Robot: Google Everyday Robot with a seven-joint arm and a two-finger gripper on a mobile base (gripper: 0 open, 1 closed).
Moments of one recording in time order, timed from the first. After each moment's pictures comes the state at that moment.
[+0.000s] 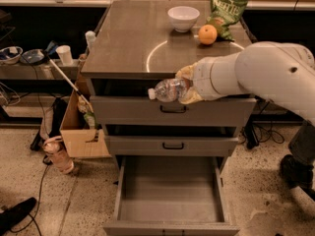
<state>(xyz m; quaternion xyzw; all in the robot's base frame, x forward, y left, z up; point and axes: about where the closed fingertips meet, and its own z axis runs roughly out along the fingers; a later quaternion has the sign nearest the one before) 0.588 -0.083 0.852 -0.74 0.52 -0.14 0.41</state>
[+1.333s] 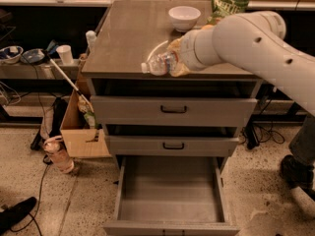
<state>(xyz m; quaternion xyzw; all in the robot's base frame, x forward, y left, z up) 0.668 -0.069 0.886 -0.74 0.49 -0.19 0.42</state>
